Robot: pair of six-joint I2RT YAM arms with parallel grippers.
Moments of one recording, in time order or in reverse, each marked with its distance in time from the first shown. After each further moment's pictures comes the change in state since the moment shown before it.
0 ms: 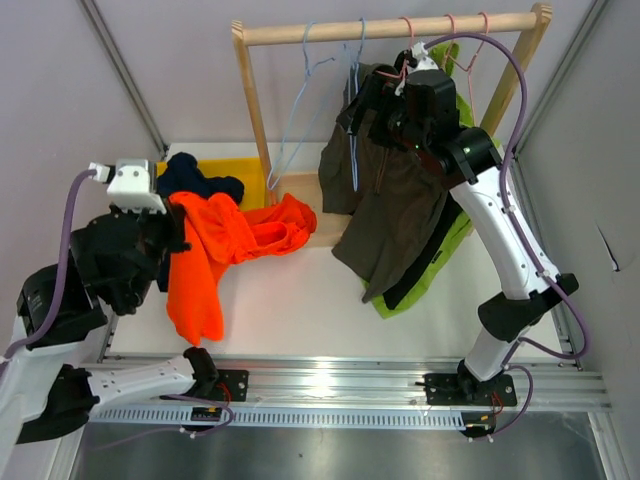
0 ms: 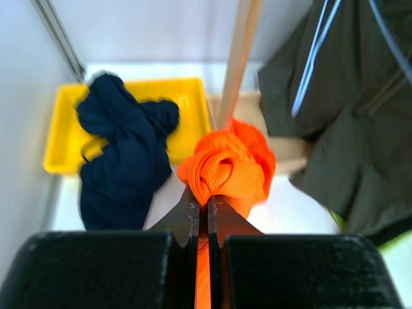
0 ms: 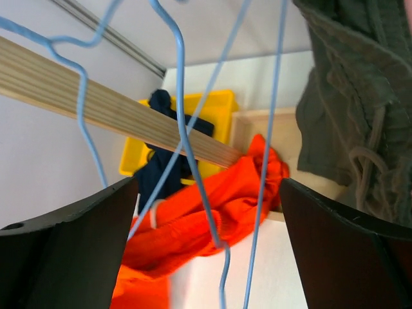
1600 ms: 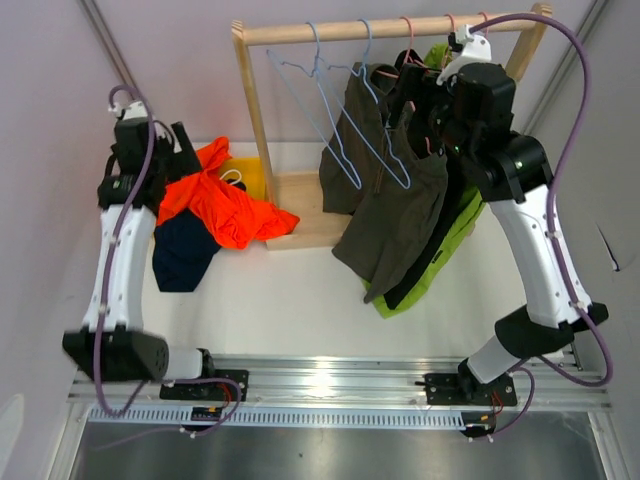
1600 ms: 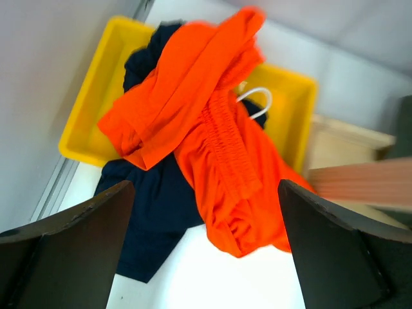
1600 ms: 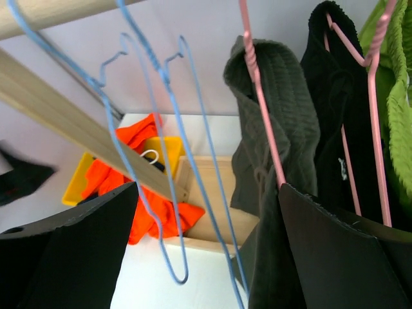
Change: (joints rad) left arm 1.050 0.616 -0.017 0.368 0.684 0.066; right arm -0.051 -0.166 0.003 -0.034 0.101 -0.264
